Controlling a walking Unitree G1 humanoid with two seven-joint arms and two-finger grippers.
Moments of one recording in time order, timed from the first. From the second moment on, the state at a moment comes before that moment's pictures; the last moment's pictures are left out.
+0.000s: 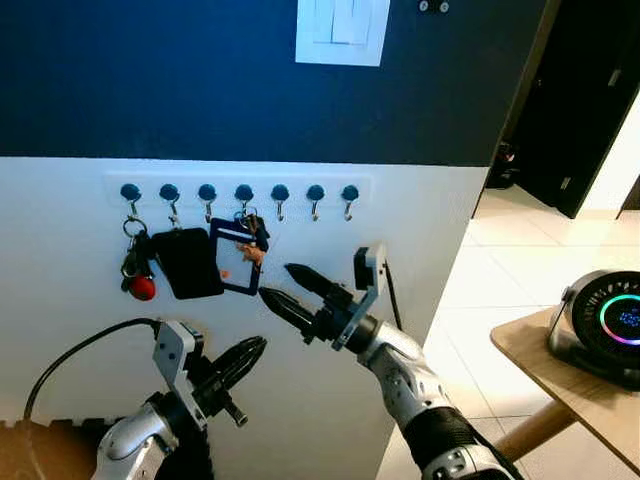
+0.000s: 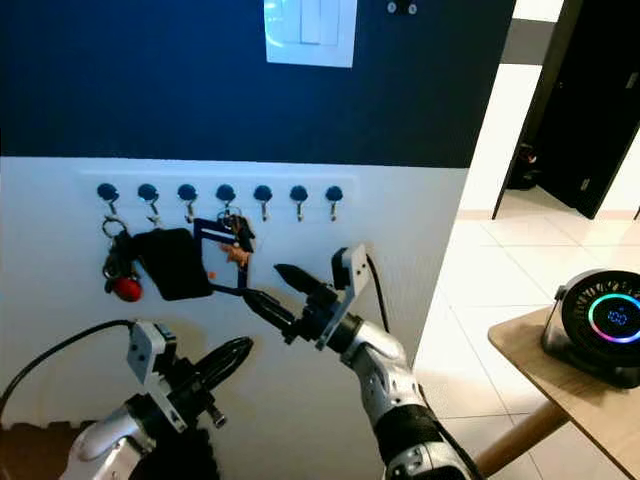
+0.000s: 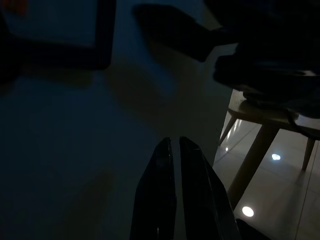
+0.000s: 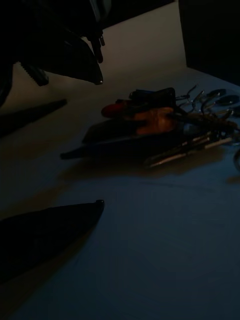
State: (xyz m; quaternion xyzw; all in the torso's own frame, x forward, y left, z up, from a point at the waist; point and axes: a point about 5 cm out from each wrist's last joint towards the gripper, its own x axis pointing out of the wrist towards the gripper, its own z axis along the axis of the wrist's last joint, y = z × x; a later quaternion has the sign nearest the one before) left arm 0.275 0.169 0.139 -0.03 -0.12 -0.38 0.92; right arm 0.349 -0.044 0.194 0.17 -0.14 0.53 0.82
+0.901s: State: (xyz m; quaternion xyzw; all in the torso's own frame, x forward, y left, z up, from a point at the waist) left arm 0.276 0.170 0.152 -0.01 -0.13 -0.38 0.91; right arm 0.347 -0.025 0.194 0.19 -0.13 0.57 0.79
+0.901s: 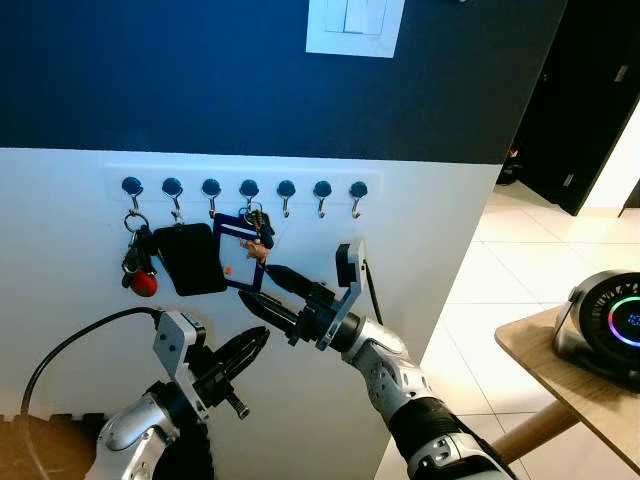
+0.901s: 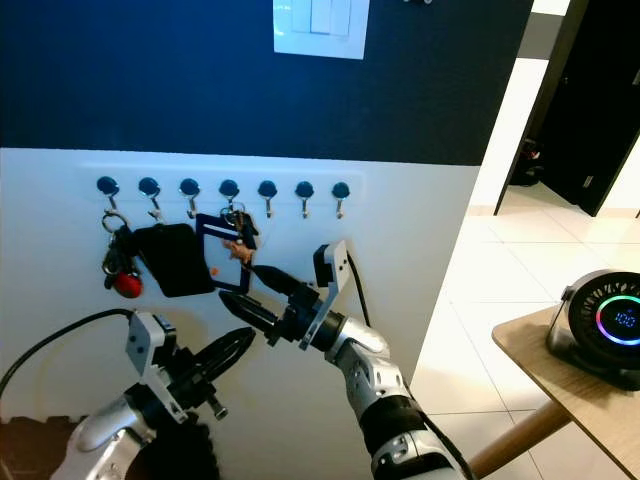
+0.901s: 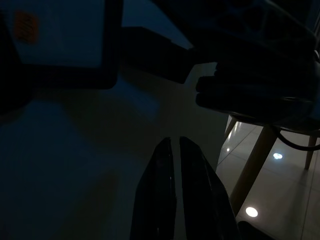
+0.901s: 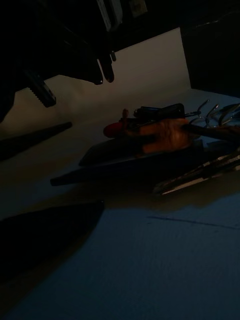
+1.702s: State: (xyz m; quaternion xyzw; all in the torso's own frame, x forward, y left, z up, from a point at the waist) left arm 0.276 0.175 0.166 0.02 -0.14 -0.40 0.91; right arm 0.347 -0.019 0.202 0.17 -0.13 0.58 0.78
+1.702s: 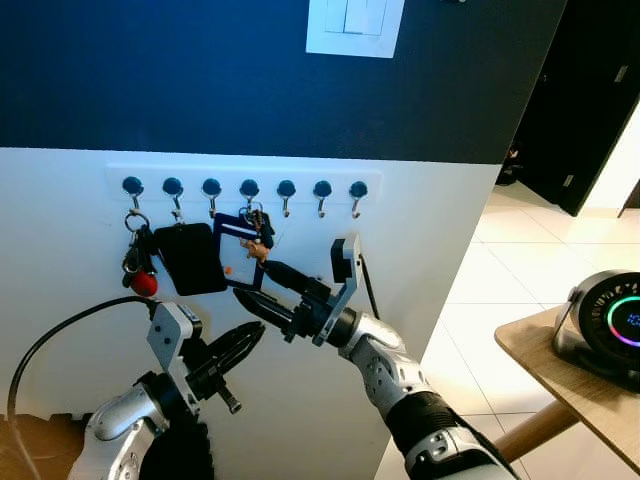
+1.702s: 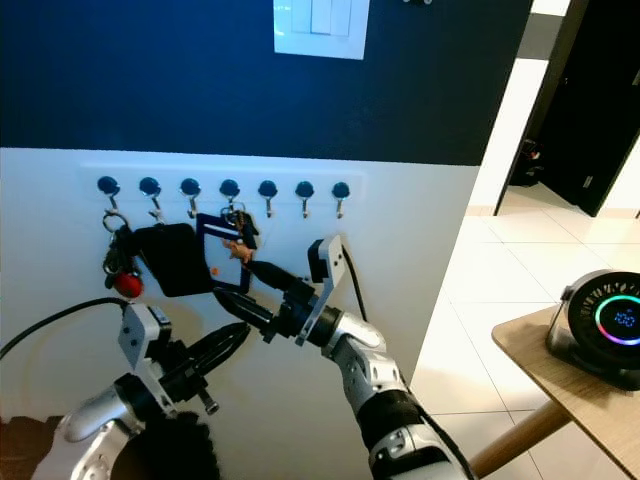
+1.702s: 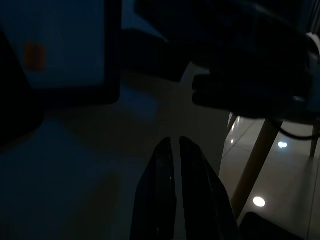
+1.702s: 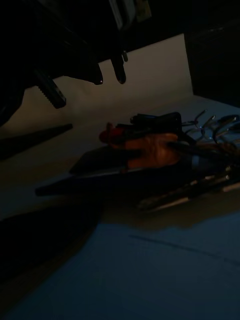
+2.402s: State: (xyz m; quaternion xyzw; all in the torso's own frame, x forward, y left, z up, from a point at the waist) left arm 0.265 0.210 0.171 0.00 -0.13 -0.37 0.92; right arm 0.346 -0.017 0.203 0.18 -0.13 0.59 0.78
